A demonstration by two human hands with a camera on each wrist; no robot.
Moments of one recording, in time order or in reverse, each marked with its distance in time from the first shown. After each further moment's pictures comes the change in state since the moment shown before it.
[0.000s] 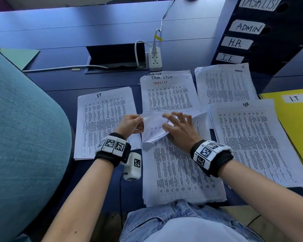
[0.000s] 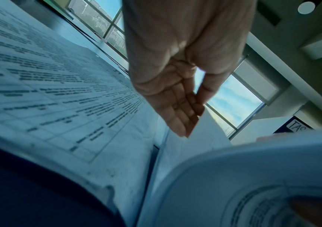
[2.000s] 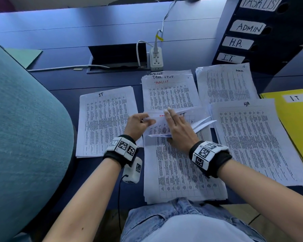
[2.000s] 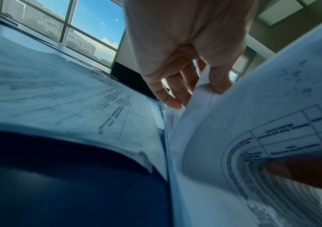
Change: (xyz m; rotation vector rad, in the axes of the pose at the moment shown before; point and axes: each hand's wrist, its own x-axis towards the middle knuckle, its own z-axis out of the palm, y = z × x) left_hand 0.000 -0.013 0.017 0.388 0.113 0.378; right_hand 0.003 -0.017 -0.017 0.172 -0.471 0.292
